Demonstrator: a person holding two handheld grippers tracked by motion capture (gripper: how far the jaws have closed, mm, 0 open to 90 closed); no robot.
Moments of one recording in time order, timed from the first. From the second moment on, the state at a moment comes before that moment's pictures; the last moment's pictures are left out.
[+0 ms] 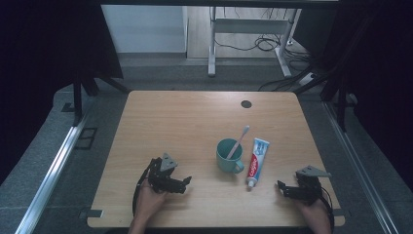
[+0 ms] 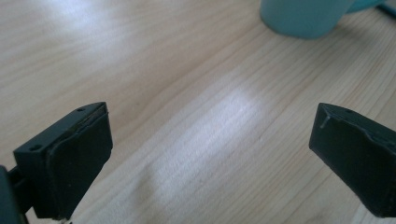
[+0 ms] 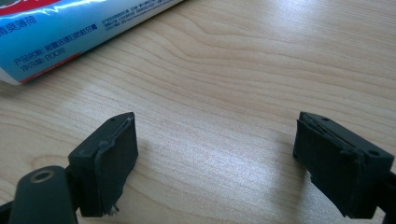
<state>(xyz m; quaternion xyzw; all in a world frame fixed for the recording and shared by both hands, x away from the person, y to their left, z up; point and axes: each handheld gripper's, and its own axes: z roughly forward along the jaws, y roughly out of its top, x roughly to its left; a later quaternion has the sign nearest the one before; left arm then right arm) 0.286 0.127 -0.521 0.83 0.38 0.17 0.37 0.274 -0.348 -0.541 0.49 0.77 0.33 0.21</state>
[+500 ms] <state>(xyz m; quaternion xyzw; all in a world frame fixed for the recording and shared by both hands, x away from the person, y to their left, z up) 0.285 0.124 -0.541 0.85 0.39 0.16 0.33 0.274 -0.348 -0.541 0.49 0.77 0.34 0.21</state>
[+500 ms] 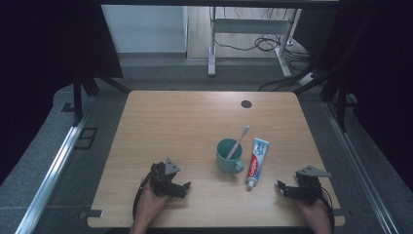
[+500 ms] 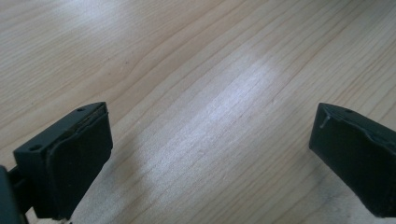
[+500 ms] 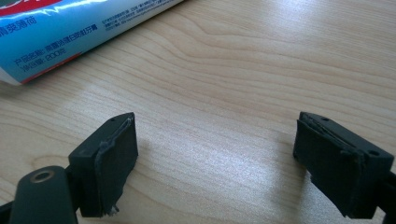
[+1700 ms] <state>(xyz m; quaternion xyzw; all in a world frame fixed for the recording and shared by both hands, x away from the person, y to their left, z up) 0.288 0.128 -0.545 0.84 0.40 0.14 0.33 0.273 -0.344 -0.523 0.48 0.78 0.36 0.17</state>
